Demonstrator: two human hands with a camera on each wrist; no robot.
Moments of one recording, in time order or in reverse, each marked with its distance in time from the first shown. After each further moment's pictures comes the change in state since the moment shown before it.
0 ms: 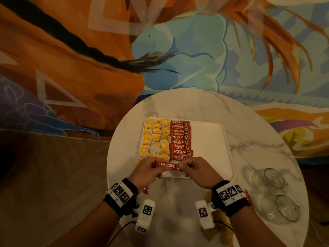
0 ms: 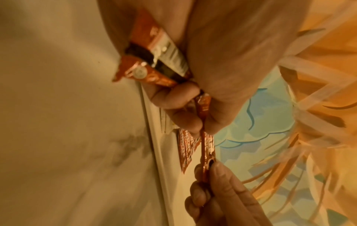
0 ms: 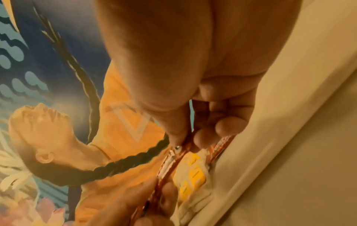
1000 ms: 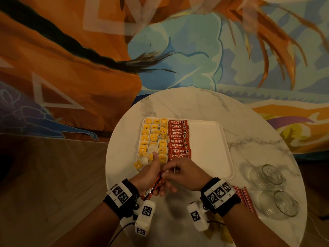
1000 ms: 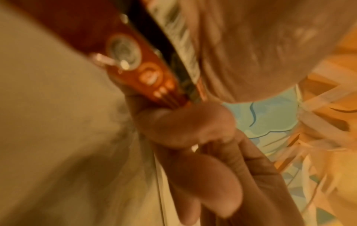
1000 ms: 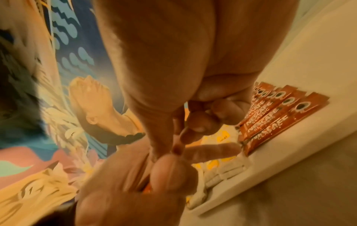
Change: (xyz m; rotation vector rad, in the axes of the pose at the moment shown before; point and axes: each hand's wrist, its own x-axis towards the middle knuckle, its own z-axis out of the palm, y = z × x) left_hand -0.016 0.018 0.010 -0.055 -0.368 -0.153; right_hand -0.002 -0.037 0.025 -0.173 -0.156 -0.237
